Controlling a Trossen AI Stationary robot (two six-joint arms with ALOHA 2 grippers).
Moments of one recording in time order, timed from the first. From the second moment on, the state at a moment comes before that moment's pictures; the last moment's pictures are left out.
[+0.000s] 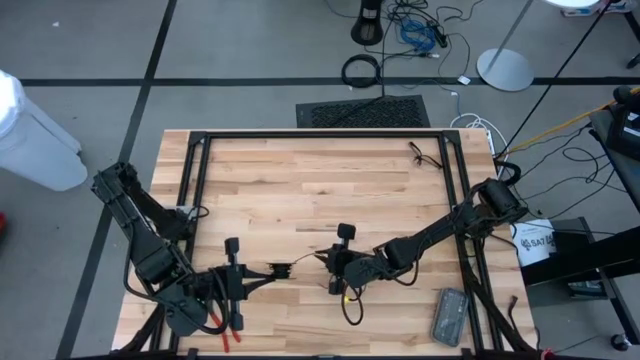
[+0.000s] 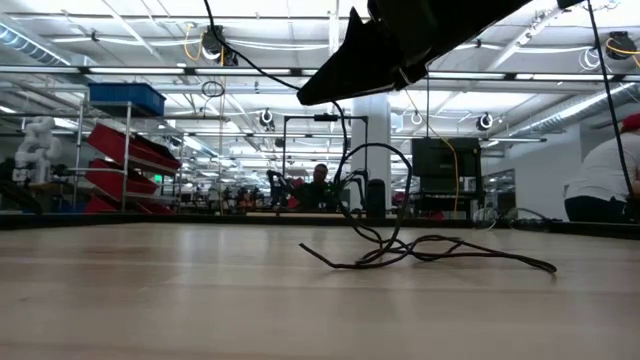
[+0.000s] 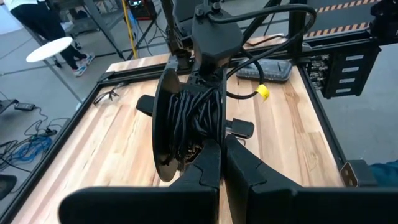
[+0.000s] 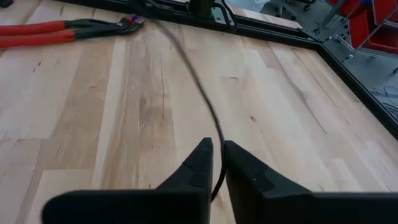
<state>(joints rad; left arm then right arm) -0.87 1.42 1.38 -0.64 -0.92 -0.37 0.42 1.81 1.07 0.19 0.65 0.11</state>
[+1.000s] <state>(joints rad) -0.87 1.42 1.37 -0.70 -0.87 -0.33 0.62 1.49 1.07 -0.08 0.56 0.13</state>
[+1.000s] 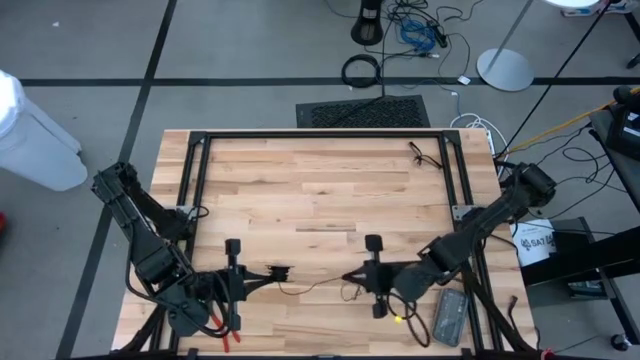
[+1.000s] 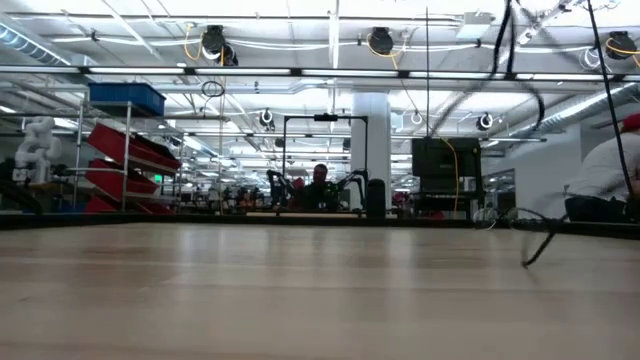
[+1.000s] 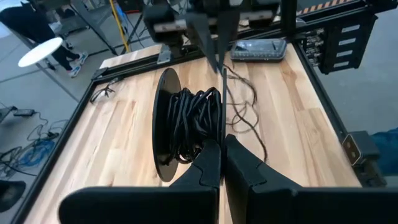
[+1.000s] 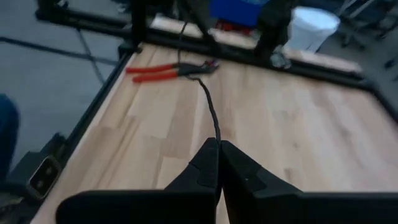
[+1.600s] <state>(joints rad) -0.87 1.42 1.37 -0.70 -0.84 -0.34 0.66 1.45 1.11 0.05 0.58 -0.04</state>
